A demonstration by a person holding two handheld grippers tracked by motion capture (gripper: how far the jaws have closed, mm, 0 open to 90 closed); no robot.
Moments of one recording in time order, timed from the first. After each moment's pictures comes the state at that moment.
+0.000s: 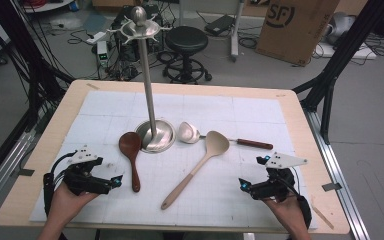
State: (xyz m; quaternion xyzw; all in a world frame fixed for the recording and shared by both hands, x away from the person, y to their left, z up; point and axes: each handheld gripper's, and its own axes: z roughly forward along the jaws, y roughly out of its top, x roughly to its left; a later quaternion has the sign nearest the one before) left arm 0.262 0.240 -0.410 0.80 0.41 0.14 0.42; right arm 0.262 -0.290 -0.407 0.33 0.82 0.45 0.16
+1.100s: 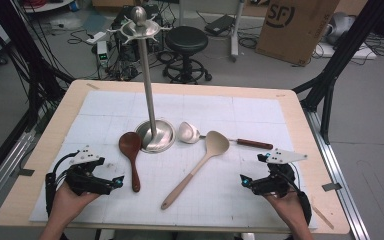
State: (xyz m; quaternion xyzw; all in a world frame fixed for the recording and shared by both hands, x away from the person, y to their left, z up) left arm 0.261 0.236 -0.411 0.80 0.41 0.14 0.42; right arm 0.276 -0.297 -0.410 0.35 0.81 0.44 0.15
